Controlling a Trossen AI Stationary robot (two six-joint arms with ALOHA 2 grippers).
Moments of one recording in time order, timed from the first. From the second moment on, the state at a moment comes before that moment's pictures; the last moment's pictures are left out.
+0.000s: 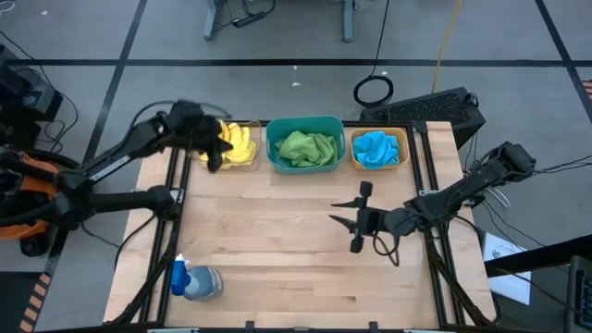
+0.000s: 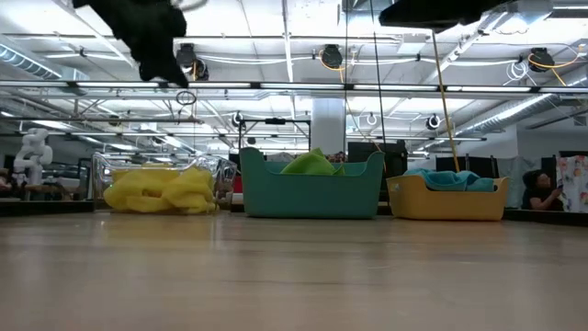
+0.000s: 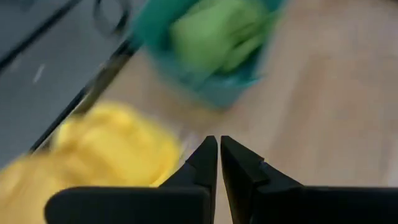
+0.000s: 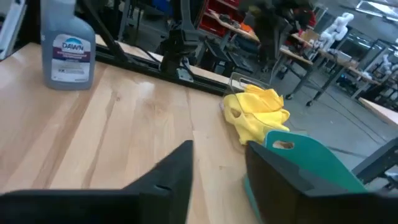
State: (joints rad) left arm 0.74 1.00 1.01 -0.85 0.27 0.13; right arm 0.46 1.22 0.67 0.29 0.70 -0.18
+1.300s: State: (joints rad) left arm 0.03 0.67 0.19 0.31 0.12 0.07; right arm 0.48 0.84 0.12 0.61 0.36 -0.14
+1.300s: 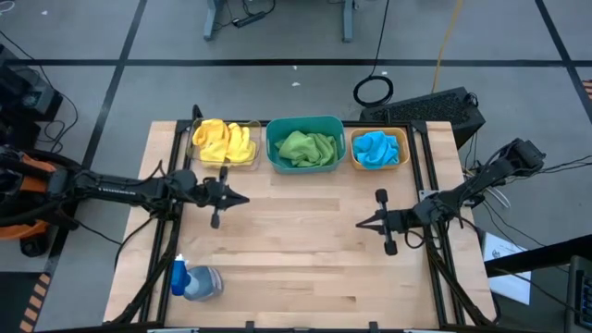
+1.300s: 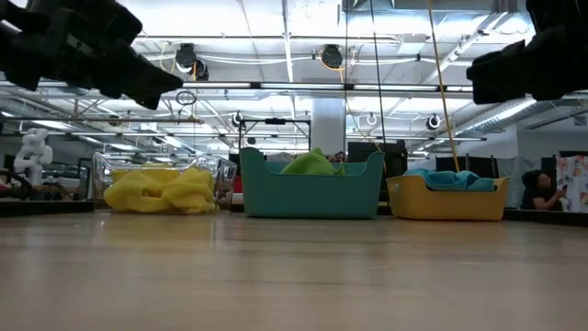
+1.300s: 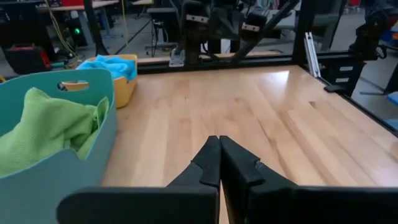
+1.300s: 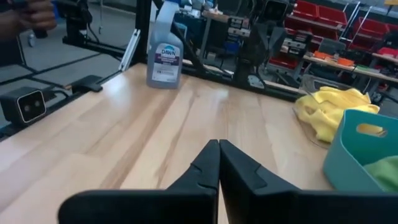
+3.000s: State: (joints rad) left arm 0.03 0.11 0.03 -0.03 0.07 0.04; right arm 0.48 0.35 0.01 0.23 0.41 -0.06
